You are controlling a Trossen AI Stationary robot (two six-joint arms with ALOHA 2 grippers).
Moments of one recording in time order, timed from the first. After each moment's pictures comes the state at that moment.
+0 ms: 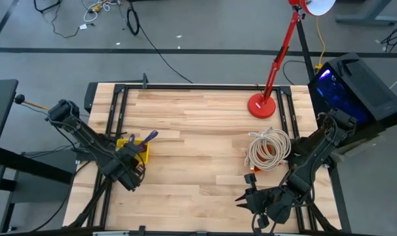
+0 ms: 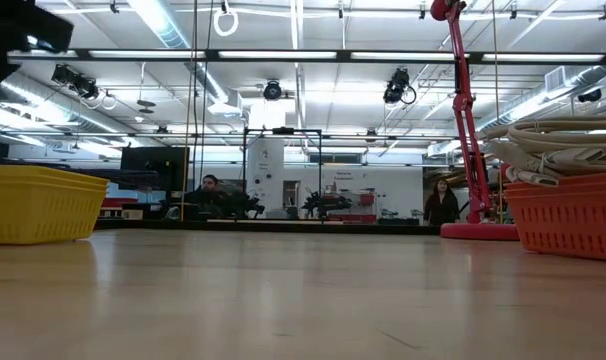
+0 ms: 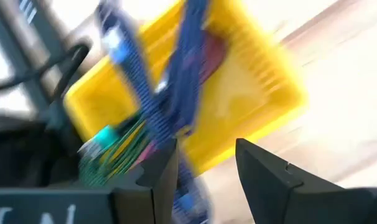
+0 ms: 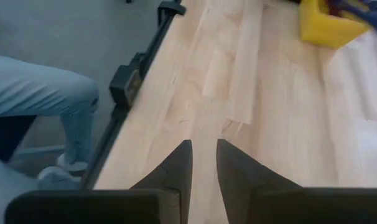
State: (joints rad) left arm -0.74 1.35 0.93 -1.39 -0.29 -1.72; right arm 0.88 1.50 1.12 -0.42 0.51 0.36
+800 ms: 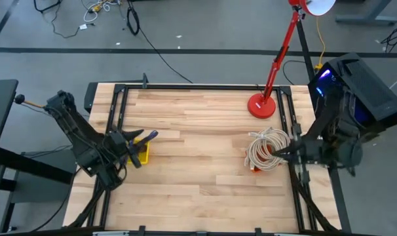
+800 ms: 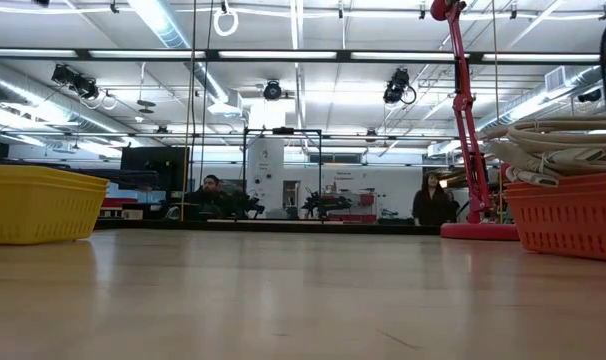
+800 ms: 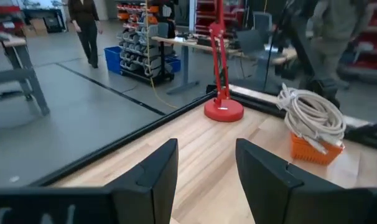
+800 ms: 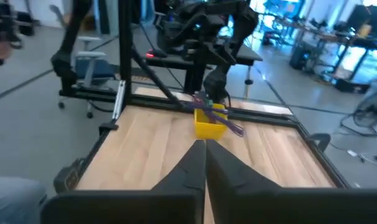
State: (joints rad) left arm -0.90 1.15 1.01 -1.33 -1.45 -1.56; right arm 1.09 0.80 1.02 -0.58 1.01 0.19
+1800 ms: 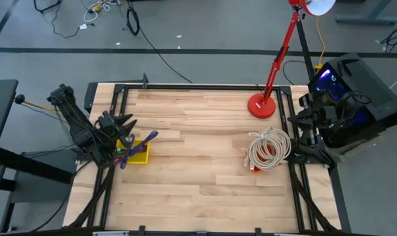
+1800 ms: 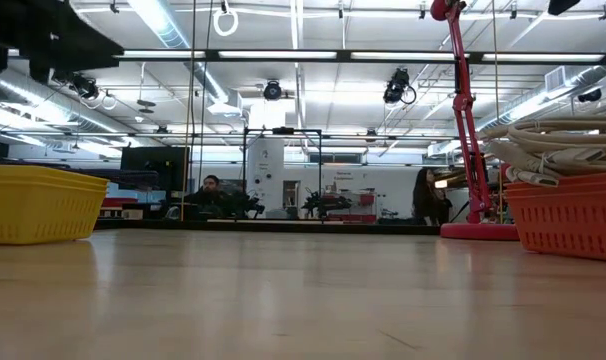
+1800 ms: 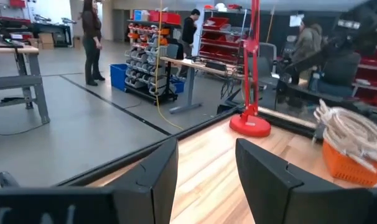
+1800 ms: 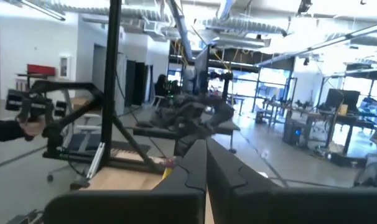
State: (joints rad) left arm -0.89 0.63 0.56 -1.37 -1.58 -1.61; right arm 1.14 0.00 0.63 -0.24 1.01 -0.47
